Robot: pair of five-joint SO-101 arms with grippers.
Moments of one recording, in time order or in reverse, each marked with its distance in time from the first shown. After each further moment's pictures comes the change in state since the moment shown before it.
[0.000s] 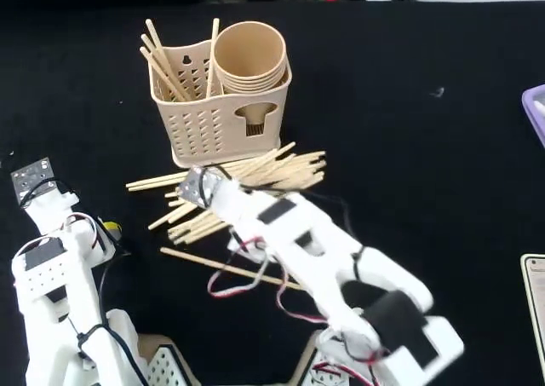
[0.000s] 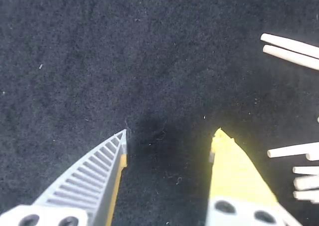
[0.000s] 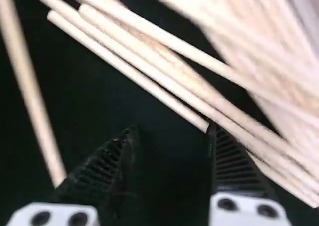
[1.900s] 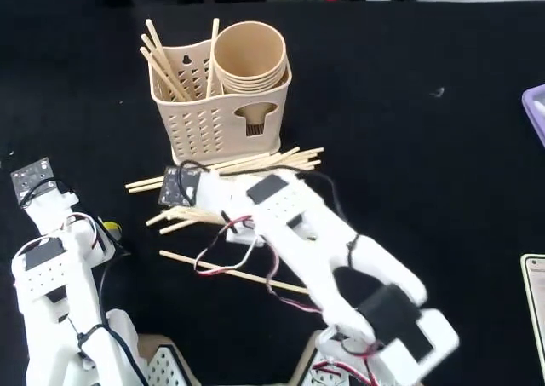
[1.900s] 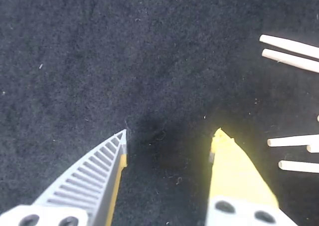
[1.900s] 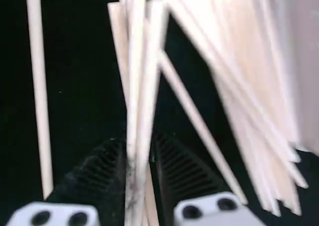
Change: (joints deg) left arm 0.0 0.0 0.0 0.0 0.0; right arm -0.1 -1.1 -10.3 11.6 16.1
